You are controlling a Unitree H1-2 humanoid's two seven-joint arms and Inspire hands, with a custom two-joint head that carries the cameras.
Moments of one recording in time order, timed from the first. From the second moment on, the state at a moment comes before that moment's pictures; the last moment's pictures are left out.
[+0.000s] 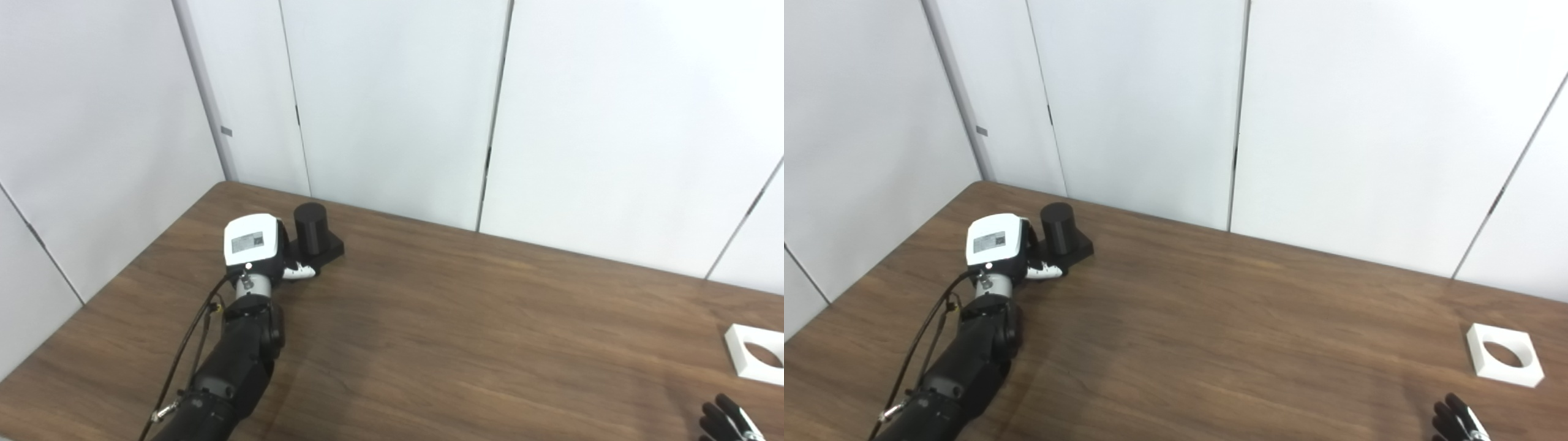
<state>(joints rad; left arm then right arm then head) -0.40 0.41 -0.07 0.43 1.02 0.46 0.24 0.26 -0.14 -0.02 -0.28 0.02 -0.01 -0.05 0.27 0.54</state>
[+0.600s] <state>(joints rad) -0.34 0.42 -0.07 0.33 0.84 0.41 0.22 0.26 -0.14 -0.01 -0.30 0.02 -0.01 -0.05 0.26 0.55</state>
